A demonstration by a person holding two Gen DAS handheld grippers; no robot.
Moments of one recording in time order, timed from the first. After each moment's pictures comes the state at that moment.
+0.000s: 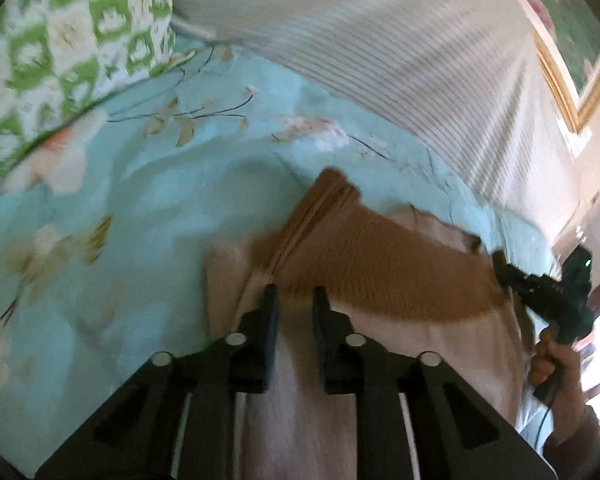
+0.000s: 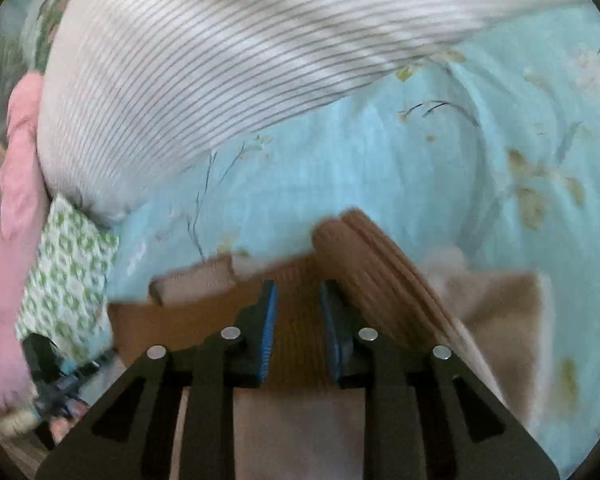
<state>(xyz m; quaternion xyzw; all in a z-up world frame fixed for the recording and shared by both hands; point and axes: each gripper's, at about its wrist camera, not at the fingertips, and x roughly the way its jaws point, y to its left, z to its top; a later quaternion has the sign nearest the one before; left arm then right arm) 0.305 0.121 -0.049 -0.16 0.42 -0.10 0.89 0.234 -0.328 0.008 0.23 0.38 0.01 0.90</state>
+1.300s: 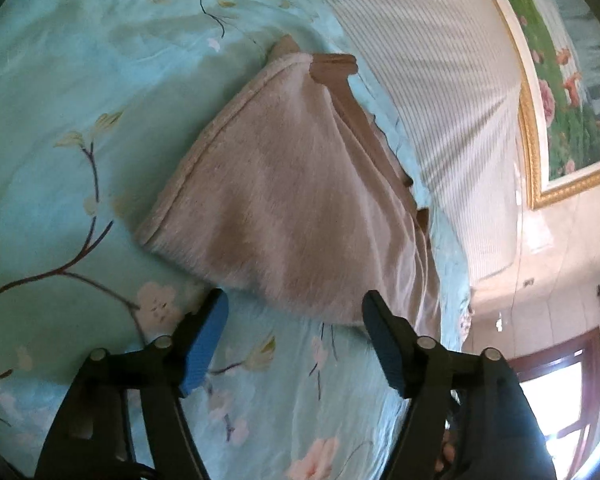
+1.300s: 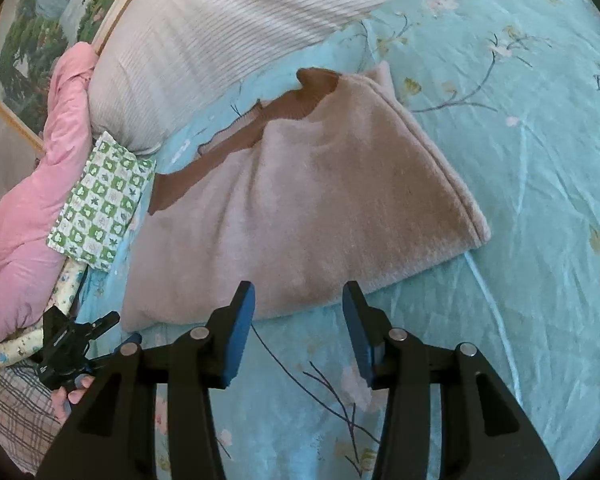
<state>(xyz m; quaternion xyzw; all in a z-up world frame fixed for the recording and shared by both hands) 0.111 0.115 -0.090 -0.42 0.44 -0.10 0.79 0.000 -0.282 -0.012 0.26 0.39 0.01 0.88</state>
